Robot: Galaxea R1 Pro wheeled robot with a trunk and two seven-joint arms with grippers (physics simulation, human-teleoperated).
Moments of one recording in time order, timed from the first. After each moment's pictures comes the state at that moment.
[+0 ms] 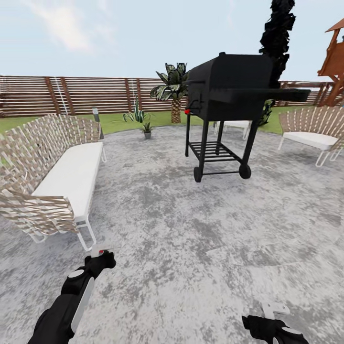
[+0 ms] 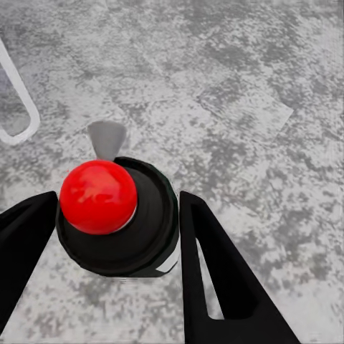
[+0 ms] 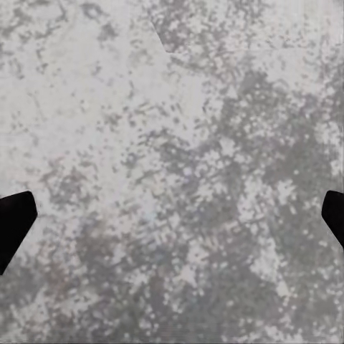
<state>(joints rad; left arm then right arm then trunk) -0.35 0.02 0.08 -1.18 0.08 0.42 0.02 -0.01 -0.01 -0.16 -1.38 0.01 0.71 0.00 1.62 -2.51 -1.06</state>
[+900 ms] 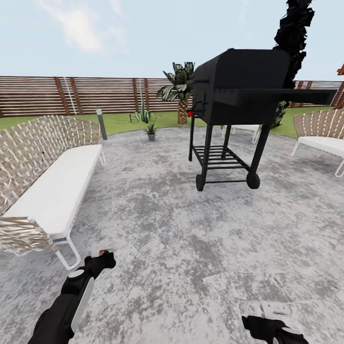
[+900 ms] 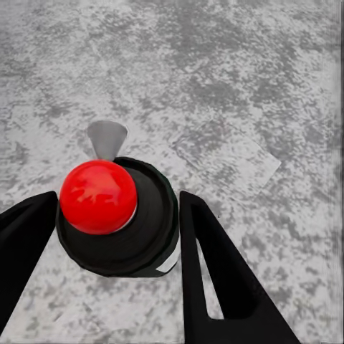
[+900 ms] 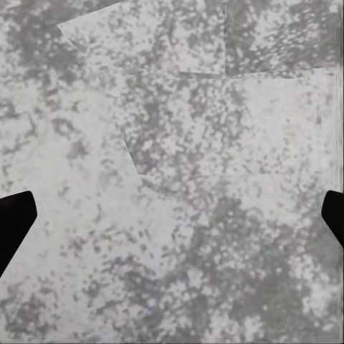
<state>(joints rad) -0.35 0.02 0.08 -1.18 0.08 0.42 0.02 -0.01 -0.01 -0.16 -1.38 0.01 0.71 0.01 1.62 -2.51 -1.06</state>
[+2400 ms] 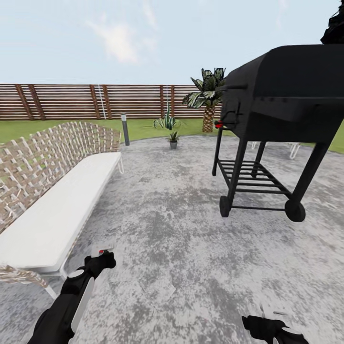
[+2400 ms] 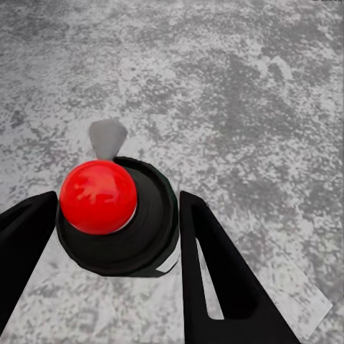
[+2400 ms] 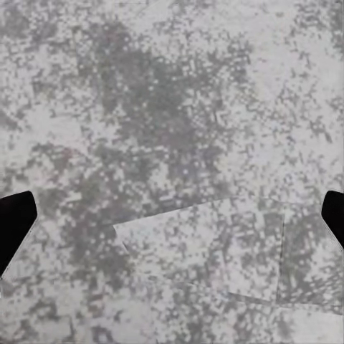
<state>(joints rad) -0.35 0.02 0.08 -1.18 0.08 0.42 0.02 -0.01 -0.01 -0.16 -1.38 0.01 0.71 0.01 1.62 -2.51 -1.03</state>
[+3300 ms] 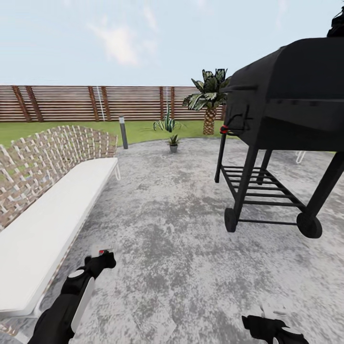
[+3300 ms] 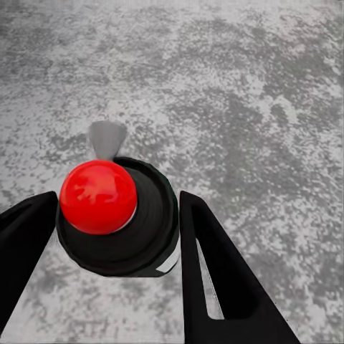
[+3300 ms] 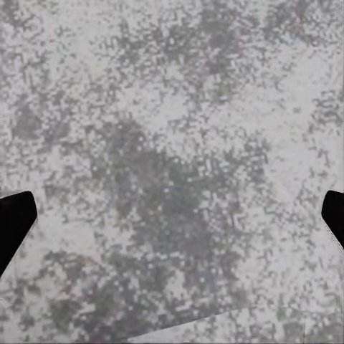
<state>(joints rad) -0.35 0.02 0.08 -1.18 0.08 0.42 0.02 -0.01 -0.01 -0.16 -1.38 0.01 0.71 0.01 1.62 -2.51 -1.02</state>
